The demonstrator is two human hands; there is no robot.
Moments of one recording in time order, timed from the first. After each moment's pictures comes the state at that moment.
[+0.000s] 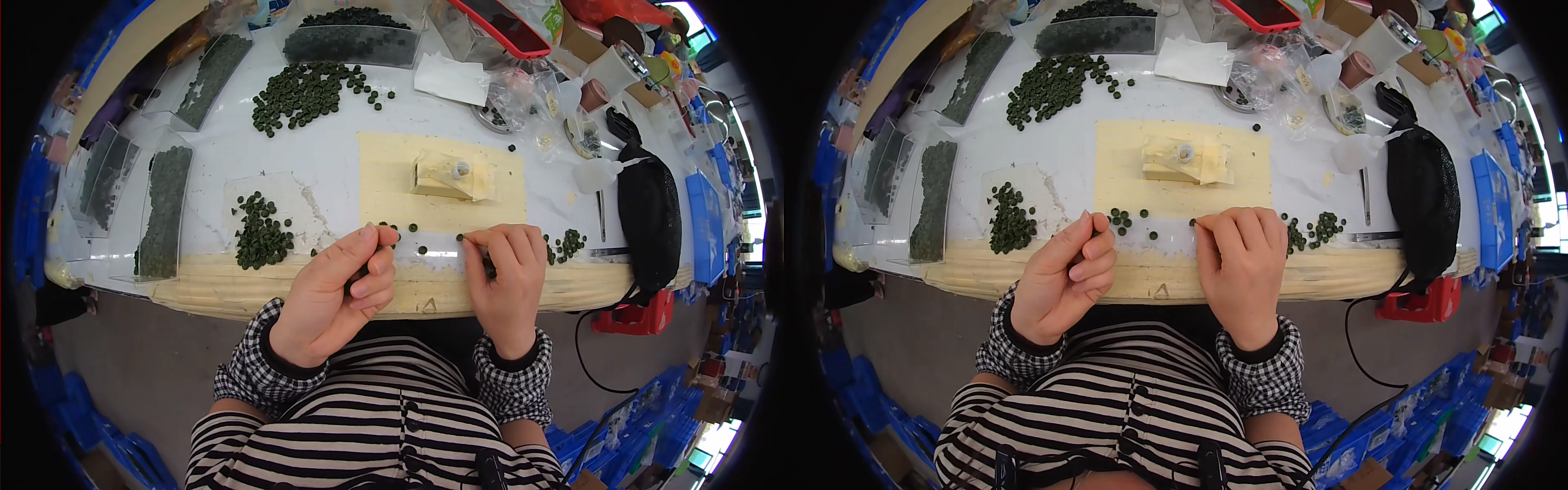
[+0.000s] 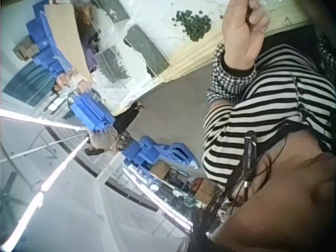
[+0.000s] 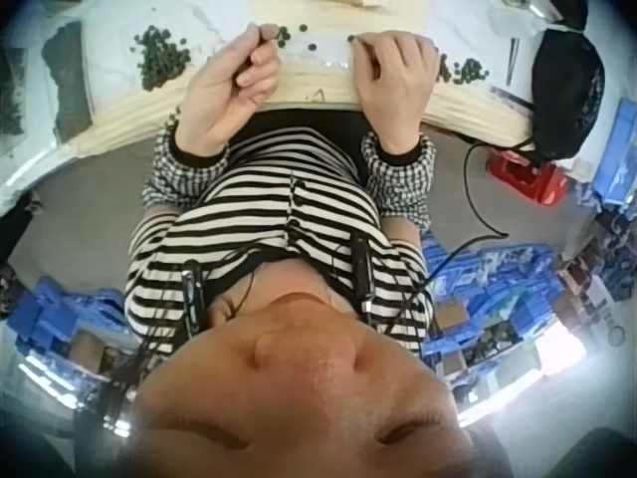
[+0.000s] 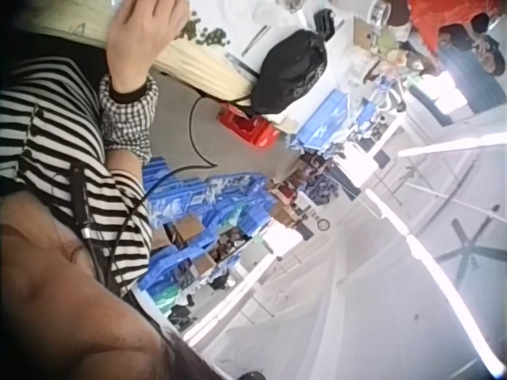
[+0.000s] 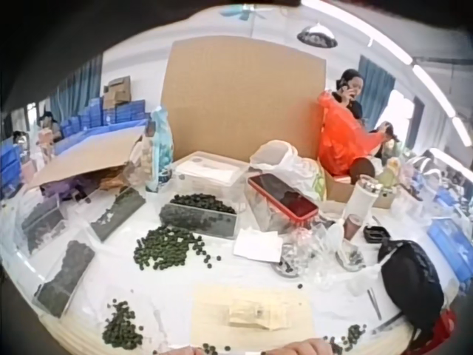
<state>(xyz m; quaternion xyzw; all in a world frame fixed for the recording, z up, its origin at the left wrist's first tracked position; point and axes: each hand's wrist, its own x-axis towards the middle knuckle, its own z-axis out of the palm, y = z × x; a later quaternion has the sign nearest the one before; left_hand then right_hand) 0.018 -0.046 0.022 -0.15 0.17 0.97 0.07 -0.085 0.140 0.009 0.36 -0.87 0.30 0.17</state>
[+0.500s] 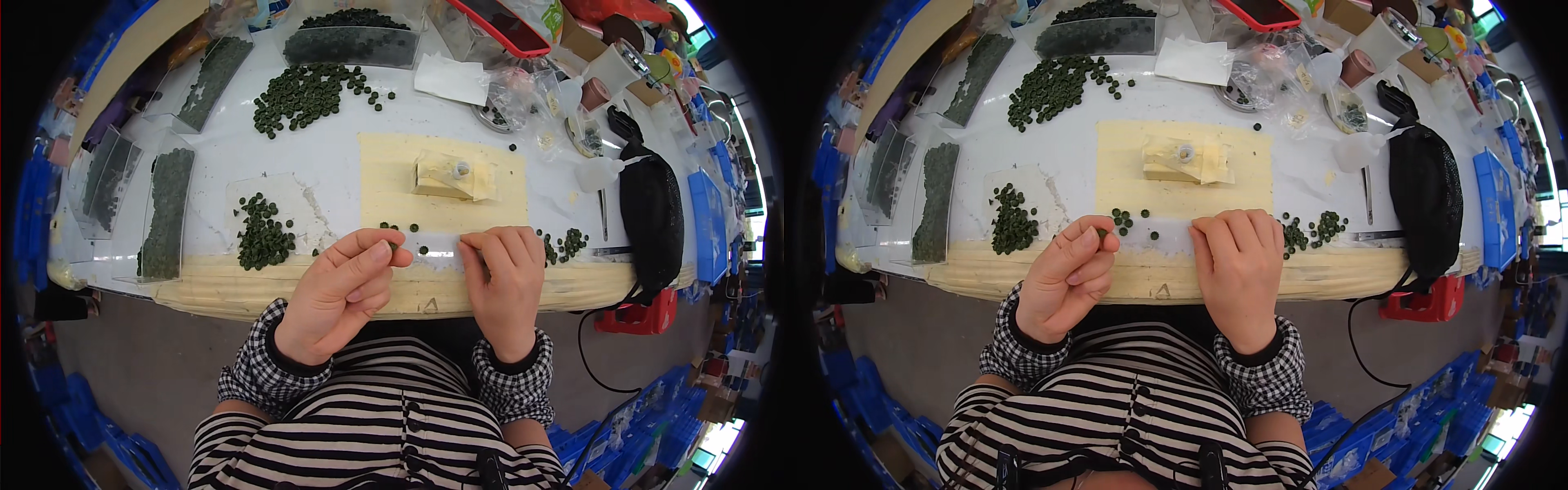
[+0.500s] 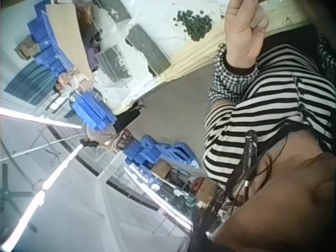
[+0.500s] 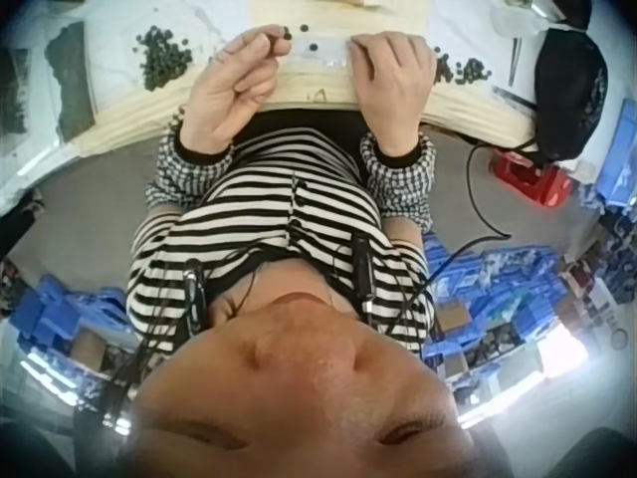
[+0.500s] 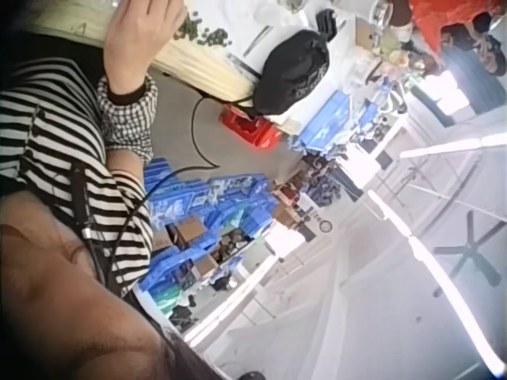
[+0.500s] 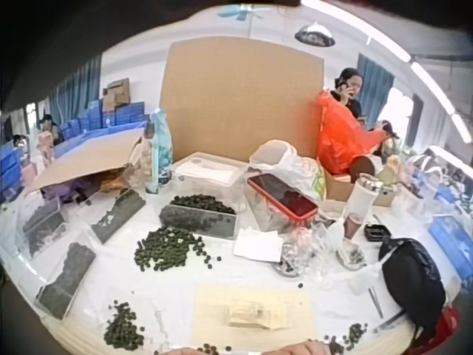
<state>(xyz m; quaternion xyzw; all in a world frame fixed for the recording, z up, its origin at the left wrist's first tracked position) 0.020 -0.047 0.017 -0.14 0.22 0.96 0.05 -0.082 0.137 0.012 0.38 -0.87 0.29 0.17</state>
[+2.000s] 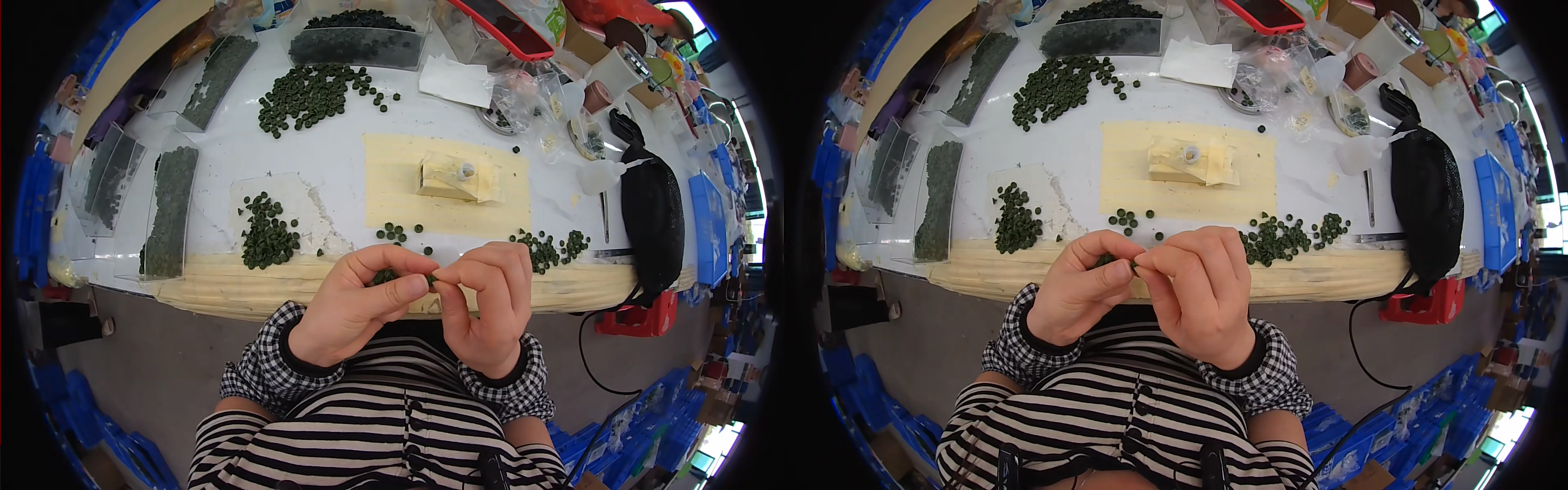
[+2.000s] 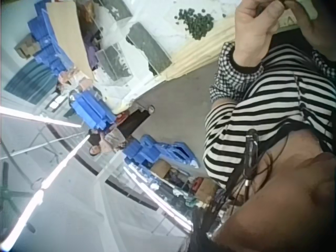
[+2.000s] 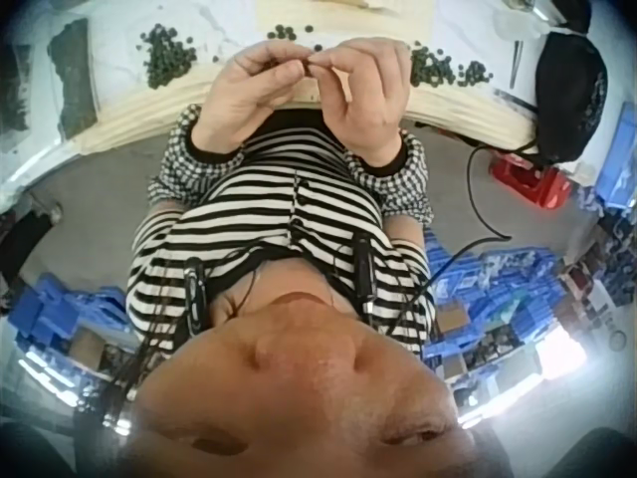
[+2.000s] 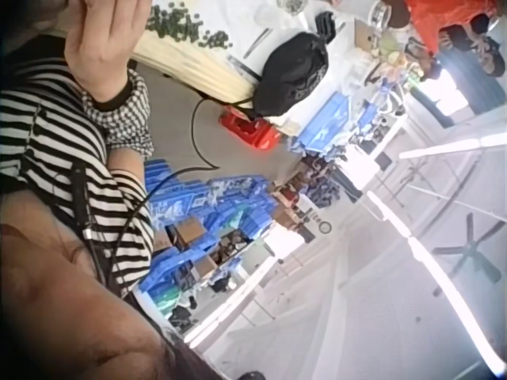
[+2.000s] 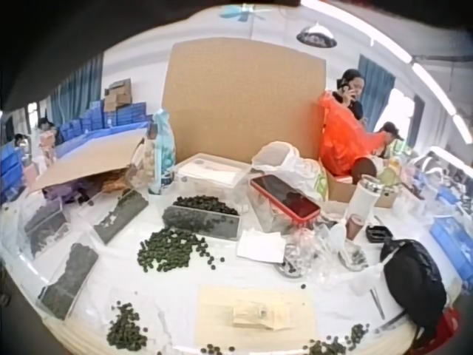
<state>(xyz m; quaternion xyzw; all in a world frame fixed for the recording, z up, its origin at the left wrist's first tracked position) 0.022 -0.034 0.020 -0.14 0.32 0.93 0.08 -0.062 0.115 0.034 0.46 -0.74 0.45 0.21</state>
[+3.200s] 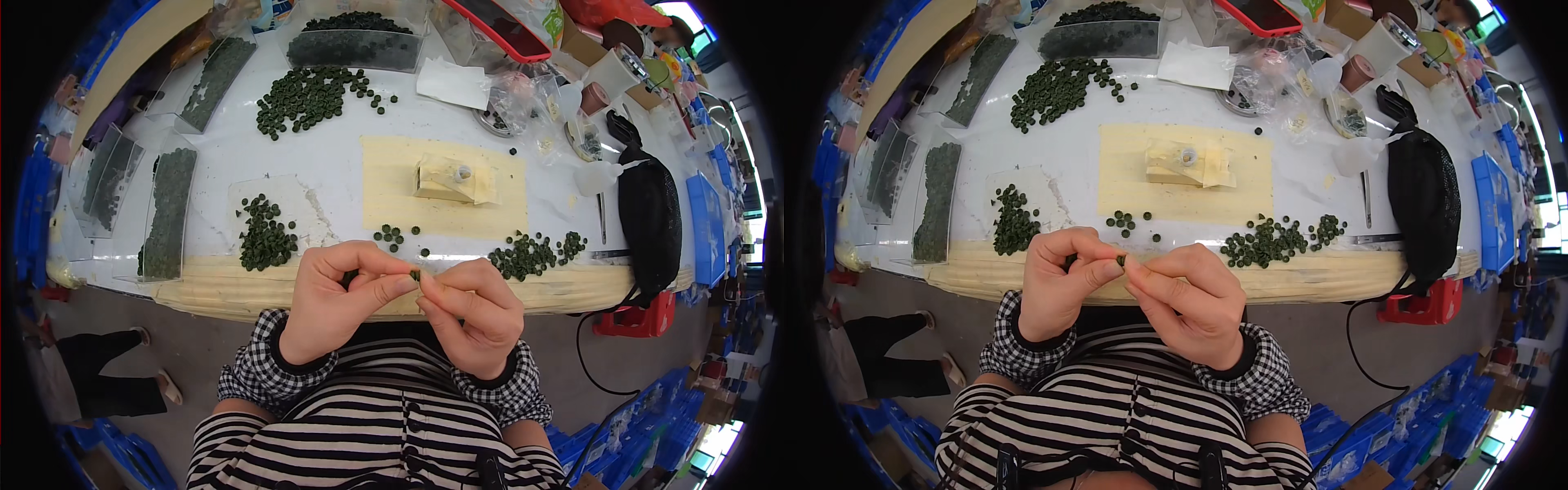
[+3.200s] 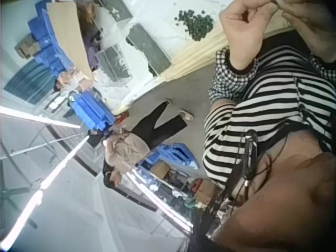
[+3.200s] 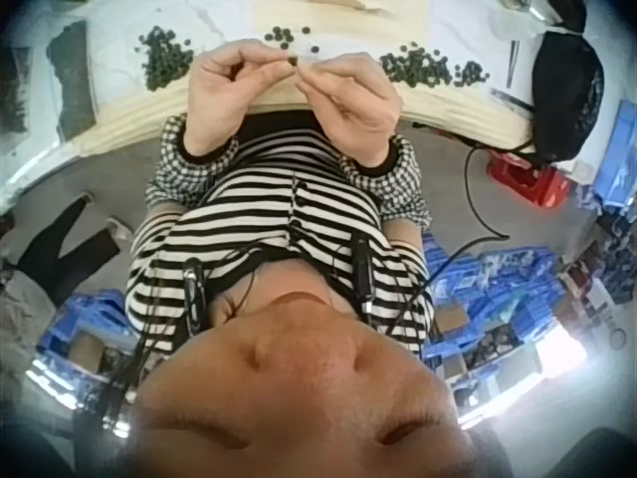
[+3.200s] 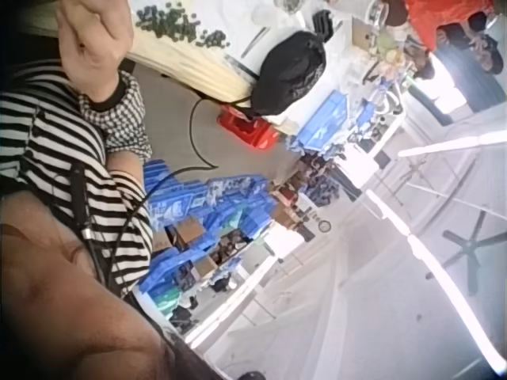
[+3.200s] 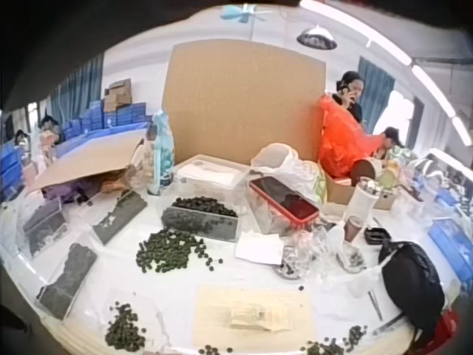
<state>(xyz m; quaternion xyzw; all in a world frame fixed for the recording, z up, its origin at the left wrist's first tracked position) 0.021 -0.042 0.022 -0.07 0.65 0.75 -0.12 -0.054 0.119 0.018 0.45 -0.68 0.58 0.09</state>
